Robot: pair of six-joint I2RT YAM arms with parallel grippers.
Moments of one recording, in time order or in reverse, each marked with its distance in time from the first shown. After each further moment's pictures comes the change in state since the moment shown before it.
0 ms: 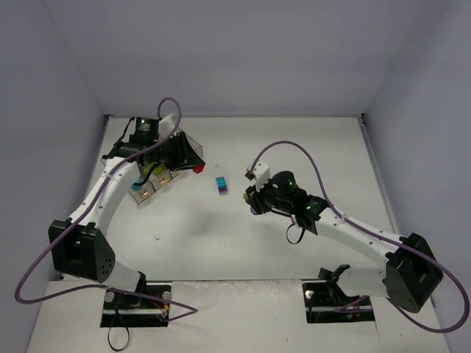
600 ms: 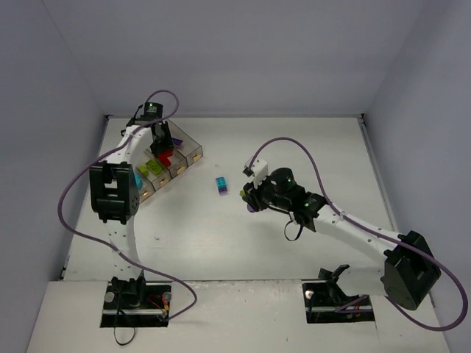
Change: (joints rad) left arm 0.145 0.576 0.442 -0.055 -0.612 0.140; right arm 0.000 0.024 0.039 0.003 -0.017 0.016
